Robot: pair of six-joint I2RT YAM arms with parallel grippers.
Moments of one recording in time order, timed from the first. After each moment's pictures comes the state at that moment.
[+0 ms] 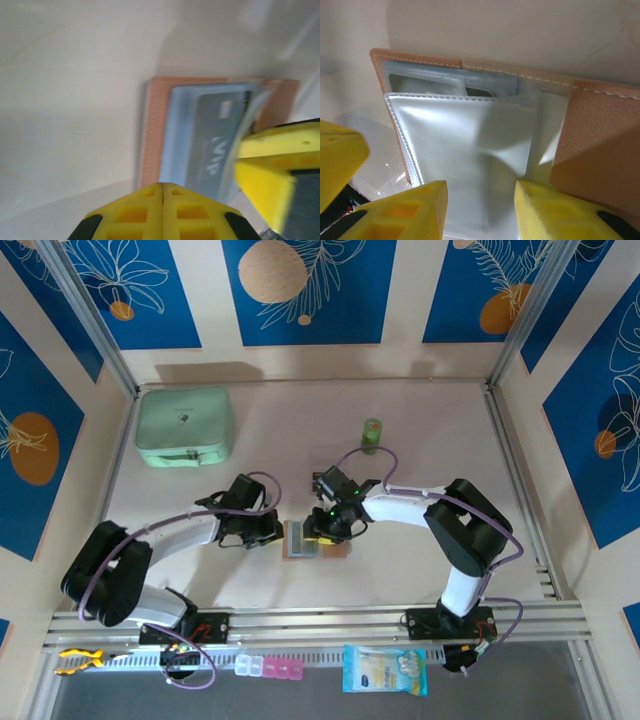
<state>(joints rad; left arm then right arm) -0.57 1.39 0.65 -0.33 0.40 -0.81 0.79 1.75 0.96 -0.40 -0.42 0.86</state>
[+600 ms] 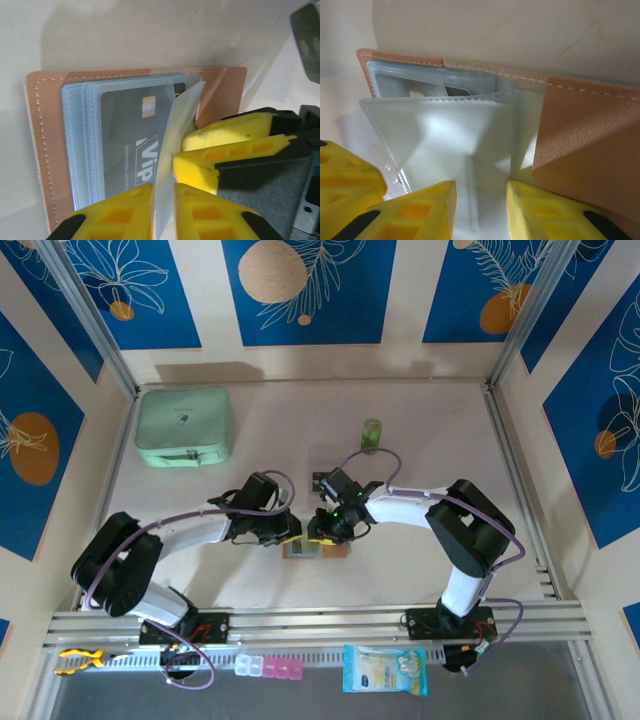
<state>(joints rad) -0.66 1.48 0.69 -0.21 0.47 -0.90 0.78 1.74 0.93 -0.37 -0.43 0.86</state>
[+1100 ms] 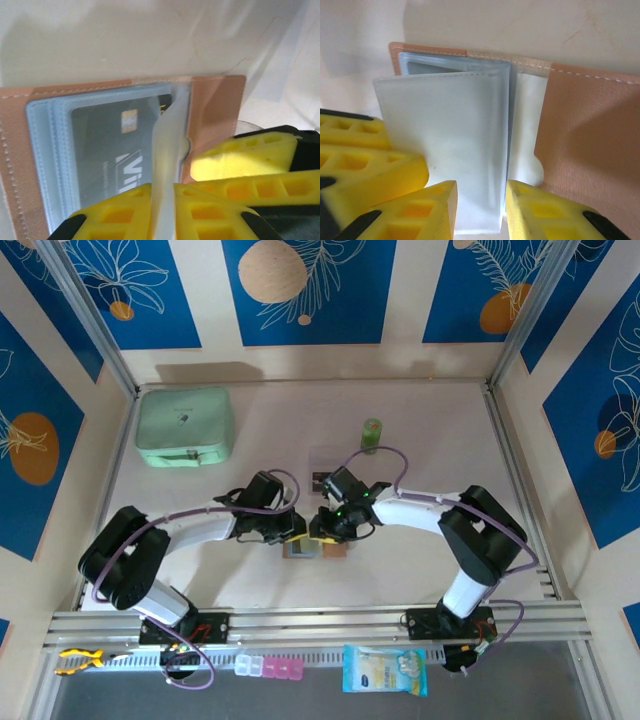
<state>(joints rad) -0.67 1.52 0.72 -0.18 0.48 -0.91 0.77 1.65 0.91 -0.38 -0.42 0.86</state>
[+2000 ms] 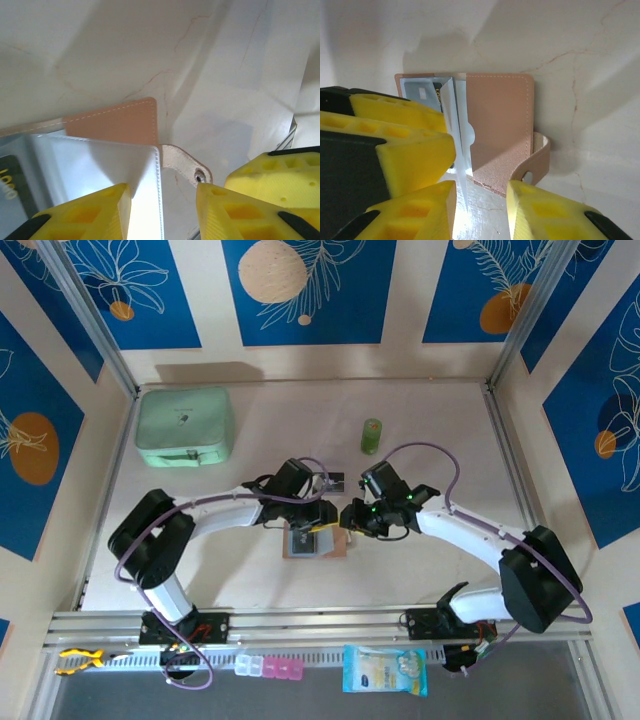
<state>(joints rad) -0.78 1.69 0.95 -0.18 0.49 -0.92 0.63 1.32 0.77 -0.51 -0.34 0.84</state>
